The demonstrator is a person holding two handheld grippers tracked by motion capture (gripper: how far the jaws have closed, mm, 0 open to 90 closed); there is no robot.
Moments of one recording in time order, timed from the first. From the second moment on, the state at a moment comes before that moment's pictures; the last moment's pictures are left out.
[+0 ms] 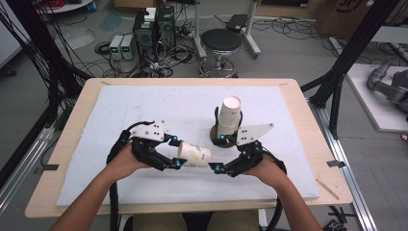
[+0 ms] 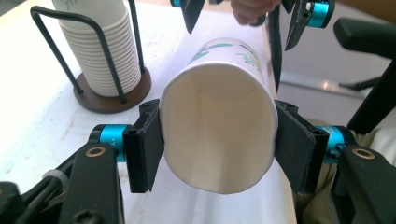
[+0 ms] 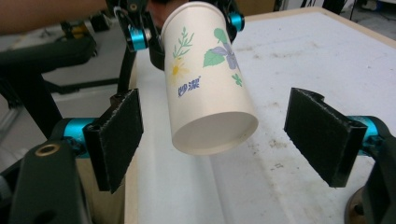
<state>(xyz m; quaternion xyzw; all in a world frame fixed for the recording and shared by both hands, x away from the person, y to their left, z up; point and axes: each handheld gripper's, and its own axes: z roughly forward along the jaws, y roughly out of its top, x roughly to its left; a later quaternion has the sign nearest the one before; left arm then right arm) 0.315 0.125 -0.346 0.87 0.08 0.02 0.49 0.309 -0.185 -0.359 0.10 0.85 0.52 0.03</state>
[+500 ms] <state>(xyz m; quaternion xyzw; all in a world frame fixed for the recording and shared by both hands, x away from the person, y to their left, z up) 0.319 0.117 -0.323 0.90 0.08 0.02 0.42 0.312 -0.165 -0.343 0.08 0.88 0.47 0.05</state>
